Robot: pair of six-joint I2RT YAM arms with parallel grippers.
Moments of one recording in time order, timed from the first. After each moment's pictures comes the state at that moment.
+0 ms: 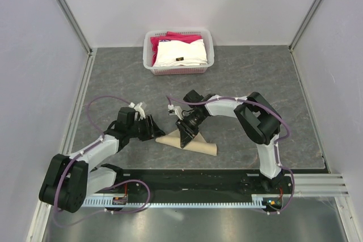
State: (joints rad) left arm -0.30 1.12 0.35 0.00 0.47 -0.59; right arm 0.75 2.04 1.25 -0.54 -0.86 -0.18
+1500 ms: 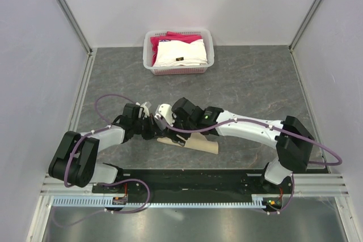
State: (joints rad) left arm -0.30 1.36 0.41 0.06 0.55 -0.61; right arm 1.03 1.61 1.21 -0.45 -0.14 -0.15
